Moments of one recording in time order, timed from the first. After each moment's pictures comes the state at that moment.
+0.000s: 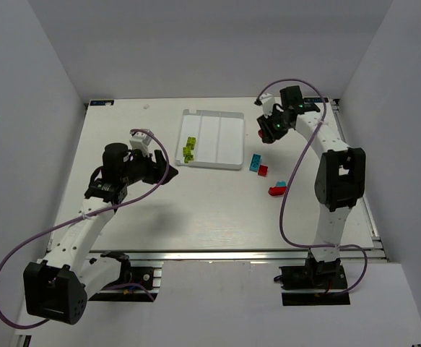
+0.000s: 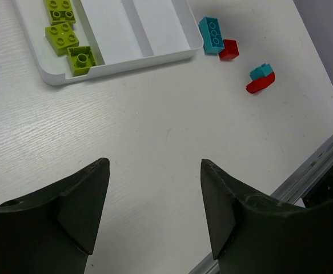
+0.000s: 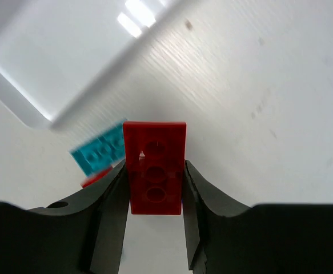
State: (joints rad) left arm -0.21 1.03 0.77 -0.20 0.49 -0.24; right arm 0.18 1.99 1.69 -0.71 -0.32 -0.50
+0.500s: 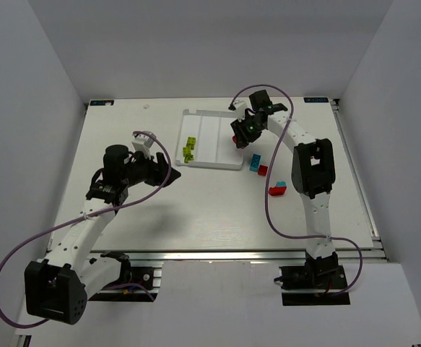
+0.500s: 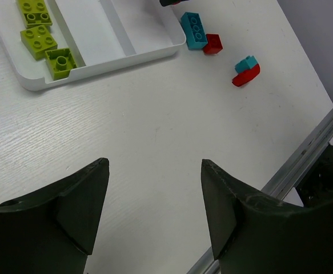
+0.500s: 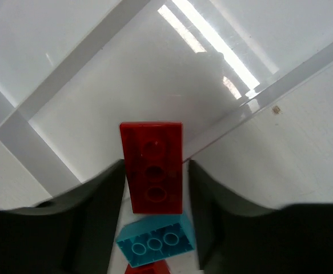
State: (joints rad) left arm -0.21 1.03 0.74 -0.15 0.55 -0.23; right arm 0.35 2.30 1.99 -0.74 -0.38 -0.38
